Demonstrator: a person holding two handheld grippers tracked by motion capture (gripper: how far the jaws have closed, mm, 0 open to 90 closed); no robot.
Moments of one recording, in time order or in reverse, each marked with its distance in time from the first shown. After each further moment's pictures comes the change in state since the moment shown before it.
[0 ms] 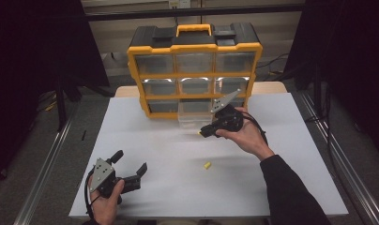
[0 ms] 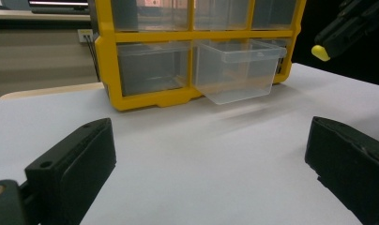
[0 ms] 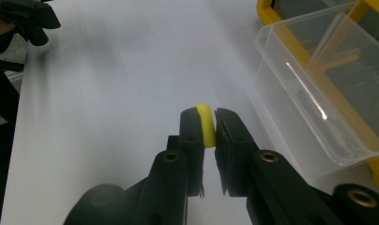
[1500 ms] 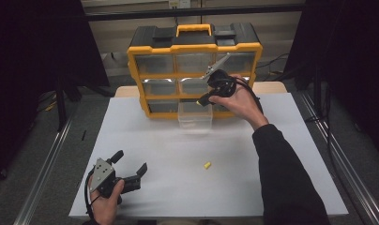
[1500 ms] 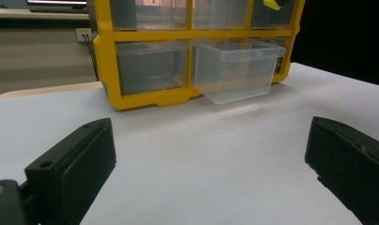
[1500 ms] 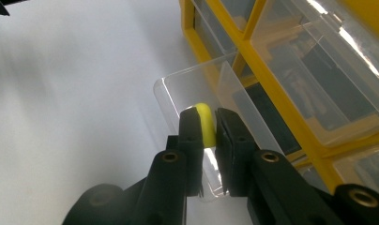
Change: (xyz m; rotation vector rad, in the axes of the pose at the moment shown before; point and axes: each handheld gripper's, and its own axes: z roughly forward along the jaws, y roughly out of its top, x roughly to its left) left arm 0.000 0.000 0.000 -0.002 -0.004 -0.008; right arm -0.057 0.069 -0.013 0.113 -0.145 0.024
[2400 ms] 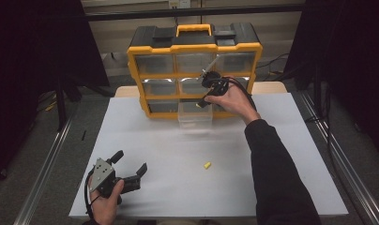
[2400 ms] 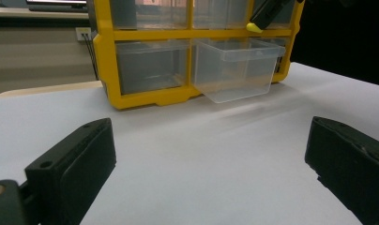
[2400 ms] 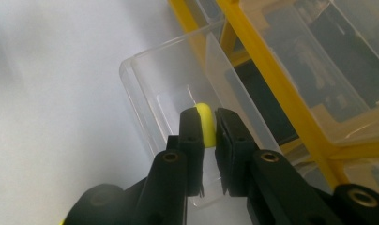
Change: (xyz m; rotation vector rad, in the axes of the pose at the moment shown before) left arm 0.001 0.000 0.000 0.002 -0.003 -0.002; right arm -0.021 0.002 0.034 0.122 0.014 0.036
